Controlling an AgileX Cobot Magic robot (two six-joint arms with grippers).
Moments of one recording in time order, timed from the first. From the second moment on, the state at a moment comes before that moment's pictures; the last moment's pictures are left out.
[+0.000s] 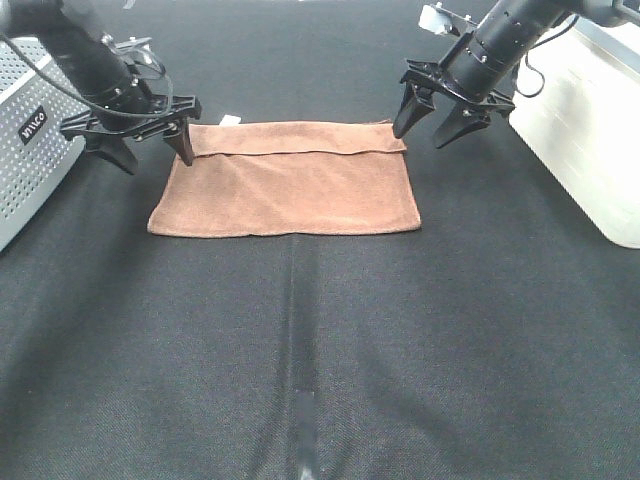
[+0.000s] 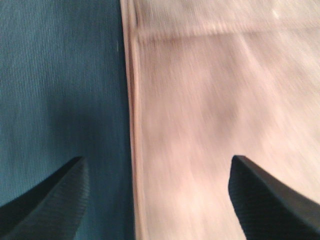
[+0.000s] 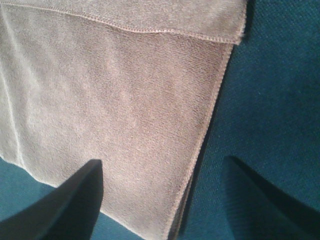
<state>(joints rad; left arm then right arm) -0.15 2.40 -2.05 -0.22 1.01 -0.12 0.12 2.52 -2.32 0.42 1.21 -0.16</state>
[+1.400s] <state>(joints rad) -0.15 2.33 -1.64 -0.49 0.67 0.03 0.12 2.44 -1.86 0.63 0.94 -0.29</state>
